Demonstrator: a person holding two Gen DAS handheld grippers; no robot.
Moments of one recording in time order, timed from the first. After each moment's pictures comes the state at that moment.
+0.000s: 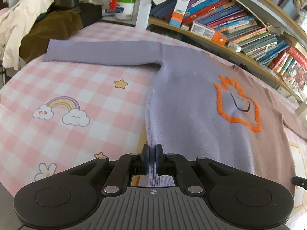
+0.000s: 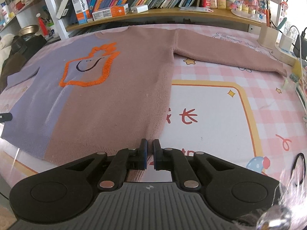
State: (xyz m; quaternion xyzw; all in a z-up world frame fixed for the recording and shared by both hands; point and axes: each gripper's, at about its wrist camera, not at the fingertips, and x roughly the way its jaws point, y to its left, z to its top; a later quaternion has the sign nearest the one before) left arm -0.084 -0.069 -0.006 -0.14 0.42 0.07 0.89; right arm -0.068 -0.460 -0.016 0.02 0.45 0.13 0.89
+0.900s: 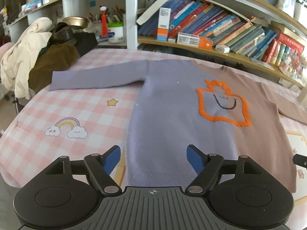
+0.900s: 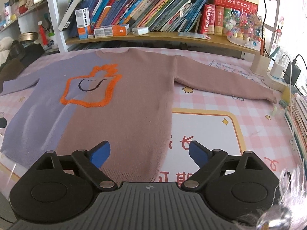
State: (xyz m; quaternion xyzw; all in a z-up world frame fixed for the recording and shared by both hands) left arm -0.103 -0.129 0.023 -0.06 0.39 0.09 0.92; right arm -0.073 -0.437 0.009 -0.02 0.39 0.10 0.92
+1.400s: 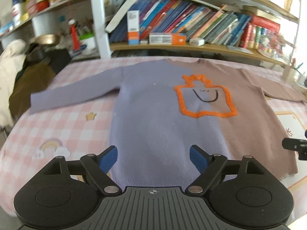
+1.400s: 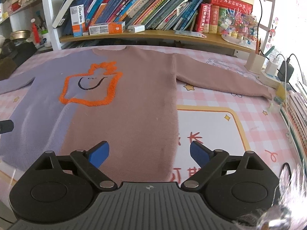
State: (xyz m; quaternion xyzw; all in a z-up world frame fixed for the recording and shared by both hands) left arm -0.090 -0.136 0.017 0.01 0.38 0.02 0.93; right arm -0.078 -0.404 0.010 -0.02 0.39 0.06 0.92
